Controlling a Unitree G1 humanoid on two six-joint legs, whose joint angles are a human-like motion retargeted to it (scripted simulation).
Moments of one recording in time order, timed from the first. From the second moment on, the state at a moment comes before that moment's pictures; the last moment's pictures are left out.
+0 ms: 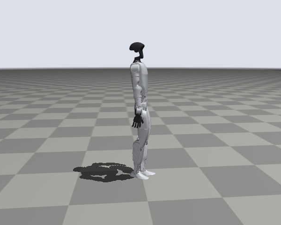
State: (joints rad) left arm 0.04 0.14 0.41 1.65 0.22 0.09 -0.16; right arm 0.03 -0.10 0.05 1.52 -0.35 0.15 0.20; waist -0.14 0.01 -0.15; left_leg -0.06 -0.12 0.28 -0.01 -0.01 0.15; right_leg 0.02 0.05 -0.41 0.03 -0.15 -0.06
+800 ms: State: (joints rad) left arm 0.05 0.14 0.42 1.64 0.22 0.09 -0.17; right arm 0.03 -0.10 0.06 1.52 -0.36 0.16 0.21; waist -0.15 0.01 -0.15; left_leg -0.06 -0.12 0.28 -0.01 -0.01 0.15; right_leg 0.02 0.05 -0.41 0.03 -0.15 -0.06
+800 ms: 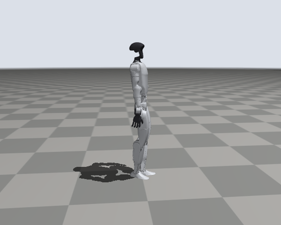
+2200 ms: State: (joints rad) left arm 0.04 0.15 0.39 1.65 0.21 0.10 -0.17; right arm 0.02 -0.12 0.06 1.53 -0.37 0.16 0.22; waist -0.15 0.01 -0.14; left_leg -0.06 -0.11 0.26 0.00 -0.01 0.14; right_leg 0.03 0.04 -0.43 0.03 -0.14 -0.06
